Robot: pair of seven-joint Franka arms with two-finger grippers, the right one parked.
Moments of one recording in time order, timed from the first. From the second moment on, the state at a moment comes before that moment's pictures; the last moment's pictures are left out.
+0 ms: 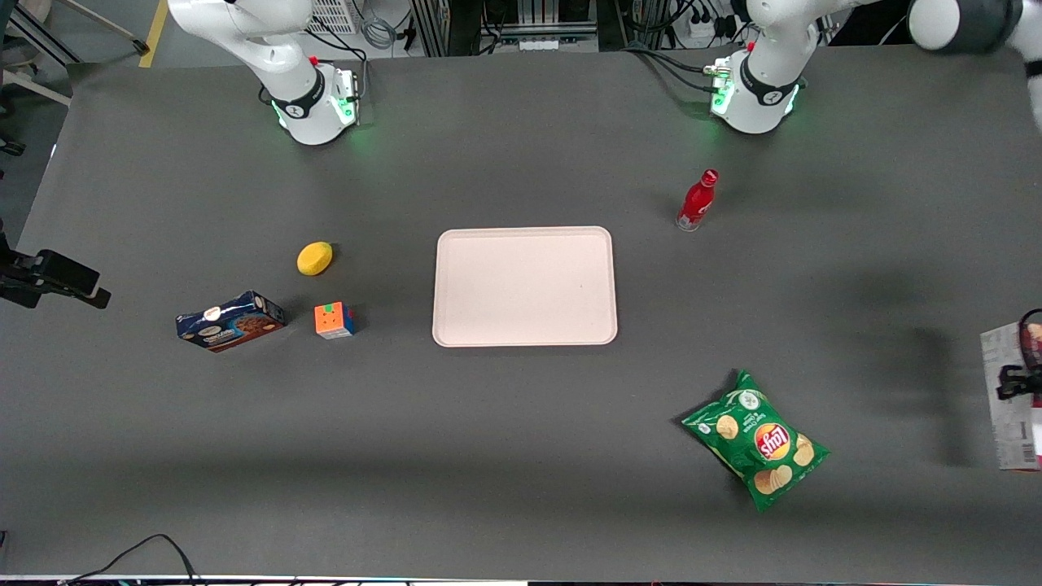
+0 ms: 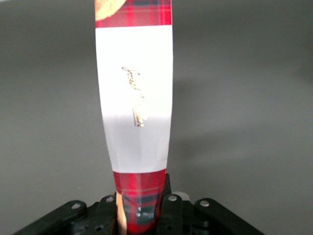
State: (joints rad) arm 0.31 0.63 0.10 -1.44 -0.10 2.22 0.63
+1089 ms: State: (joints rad) arm 0.27 0.32 -0.39 -1.38 0.01 1.60 -0.18
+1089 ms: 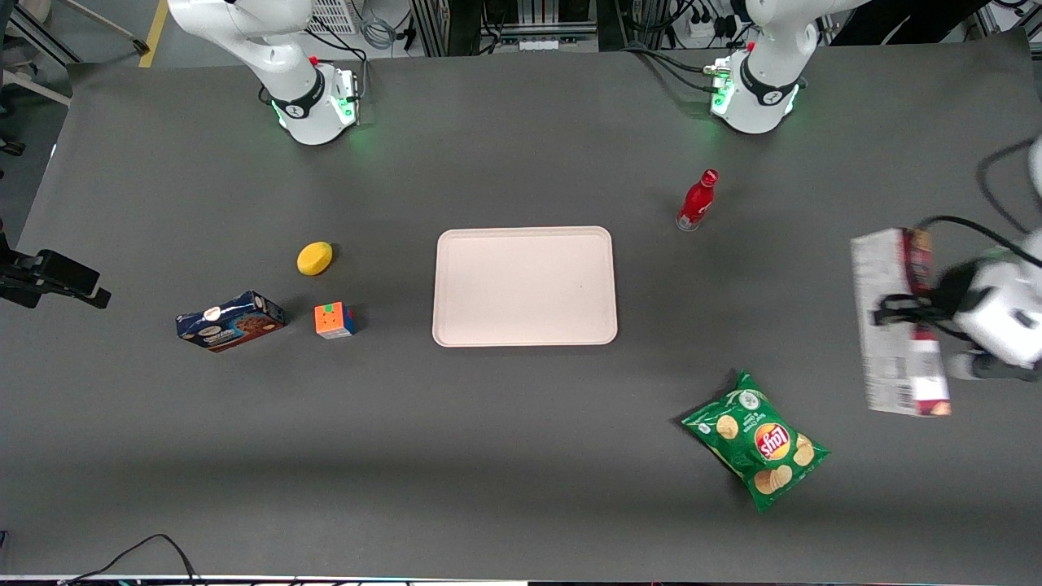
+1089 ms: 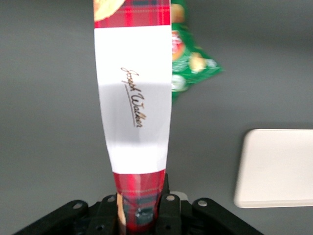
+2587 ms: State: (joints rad) arm 0.21 0.11 -0.98 -2.07 0.13 2.19 -0.89
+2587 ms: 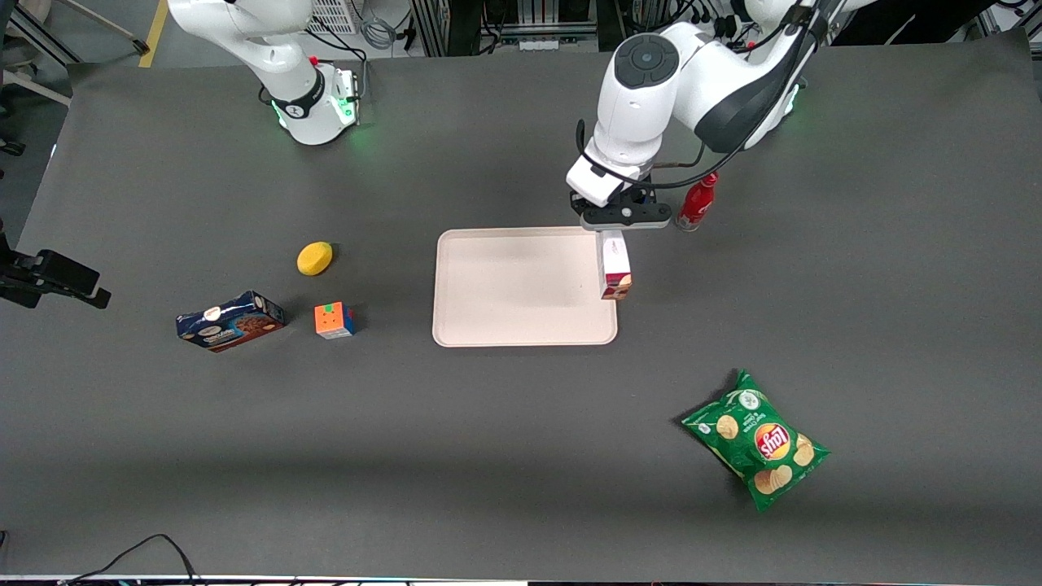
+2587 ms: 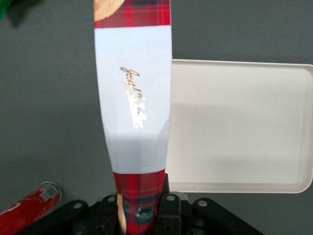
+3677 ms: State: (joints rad) arm 0.15 0.50 -0.98 -2.10 0.58 2.32 -1.22
